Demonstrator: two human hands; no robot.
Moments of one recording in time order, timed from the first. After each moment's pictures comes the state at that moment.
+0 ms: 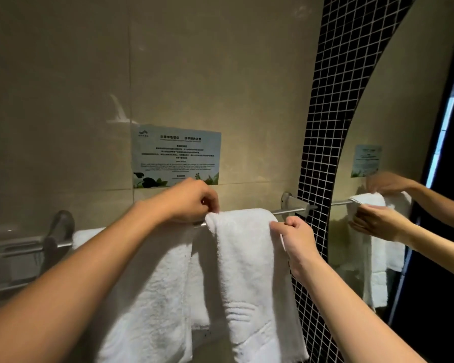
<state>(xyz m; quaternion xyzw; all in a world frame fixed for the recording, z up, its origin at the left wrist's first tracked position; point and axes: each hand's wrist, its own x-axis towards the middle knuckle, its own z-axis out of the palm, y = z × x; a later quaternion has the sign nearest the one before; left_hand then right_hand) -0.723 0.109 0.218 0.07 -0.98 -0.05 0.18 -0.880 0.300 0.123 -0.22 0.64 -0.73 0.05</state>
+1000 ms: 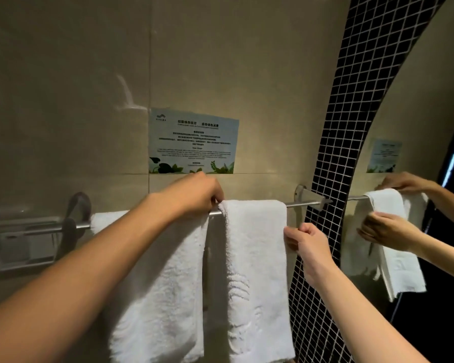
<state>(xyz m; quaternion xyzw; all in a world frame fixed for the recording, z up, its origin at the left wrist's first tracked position) -0.719 0.094 0.200 0.10 -0.98 0.05 0.18 -0.886 0.303 0.093 -0.20 0.64 -0.74 0.09</state>
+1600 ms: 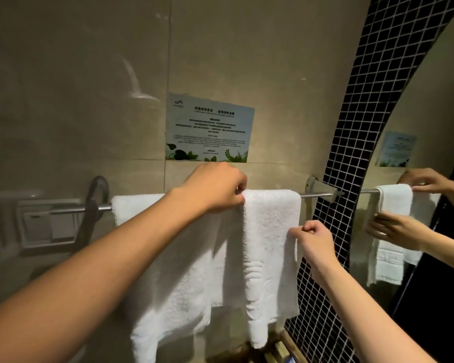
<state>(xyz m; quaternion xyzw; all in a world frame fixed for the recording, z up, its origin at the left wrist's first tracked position) -0.705 0.125 0.198 0.11 -0.96 0.09 0.25 -0.873 0.298 0.078 -0.19 0.71 -0.68 0.03</state>
